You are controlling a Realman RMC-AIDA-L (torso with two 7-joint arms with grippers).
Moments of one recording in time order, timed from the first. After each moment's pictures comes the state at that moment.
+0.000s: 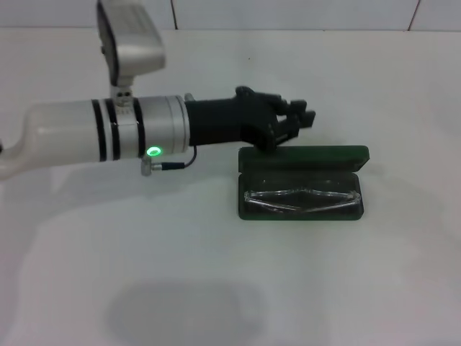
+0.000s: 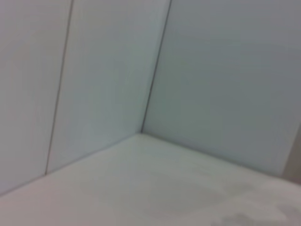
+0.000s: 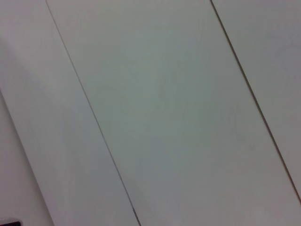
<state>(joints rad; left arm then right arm) -0.78 -2.10 1.27 0.36 1.40 1.20 -1.27 0.16 1.99 -0.09 -0.72 -1.74 -1.95 1.45</state>
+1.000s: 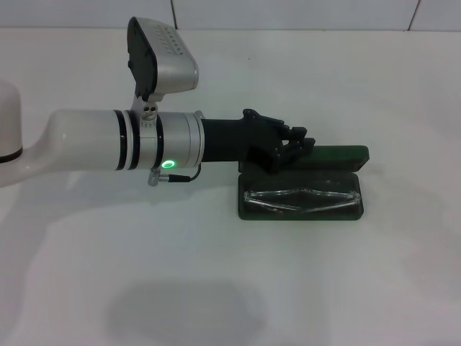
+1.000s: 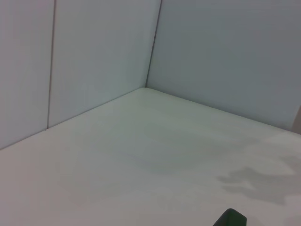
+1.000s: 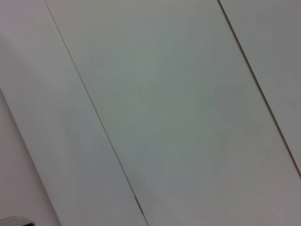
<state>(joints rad) -0.81 -2.11 1.41 0.34 1.40 1.08 -1.30 0.18 1.99 -0.09 -0.68 -1.79 -1.92 1.43</state>
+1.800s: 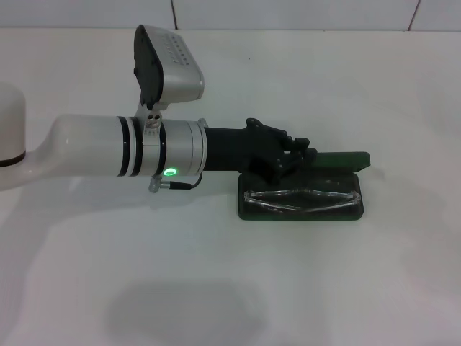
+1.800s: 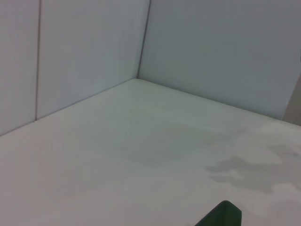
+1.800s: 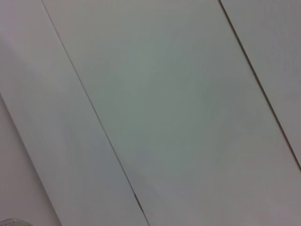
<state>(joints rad) -0.81 -2.11 1.45 0.33 1.39 1.07 -1.29 0.20 1.99 -0.09 -0.66 -1.80 -1.90 1.42</state>
